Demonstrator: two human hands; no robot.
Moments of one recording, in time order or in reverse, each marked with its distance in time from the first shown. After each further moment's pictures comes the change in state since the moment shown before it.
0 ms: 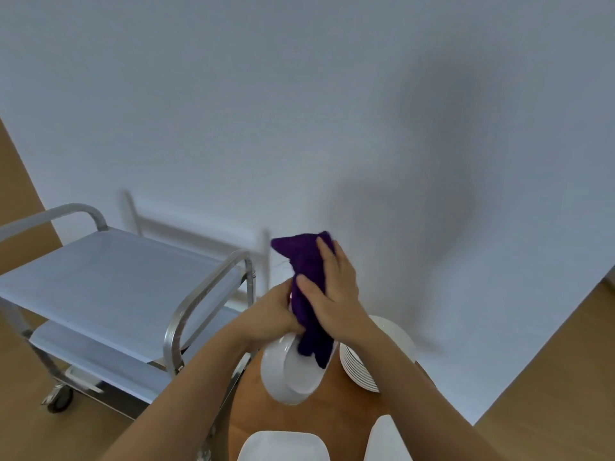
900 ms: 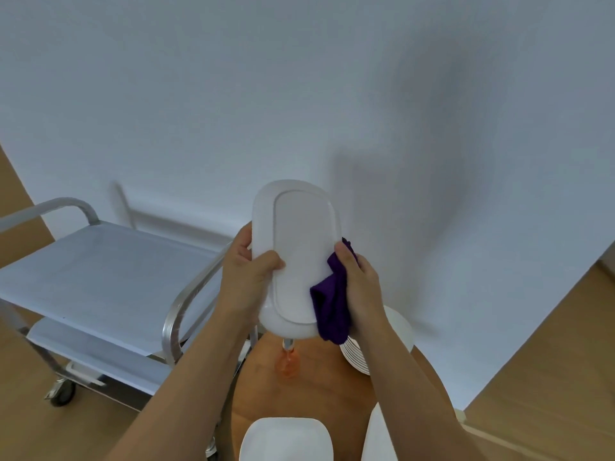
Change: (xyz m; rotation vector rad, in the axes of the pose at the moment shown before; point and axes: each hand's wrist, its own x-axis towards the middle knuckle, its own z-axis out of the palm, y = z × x) left_hand -0.008 0.030 -0.001 -0.516 0.522 0.350; right_hand -0.002 0.003 -0.012 0.903 0.246 0.560
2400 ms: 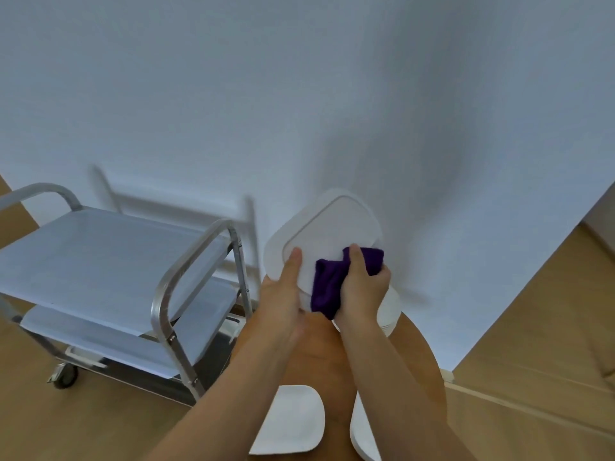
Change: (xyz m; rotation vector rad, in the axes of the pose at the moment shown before) left_hand -0.042 -0.075 0.048 -0.290 0.229 -0.445; right_hand -0.011 0.025 -0.029 0.249 0.477 0.038
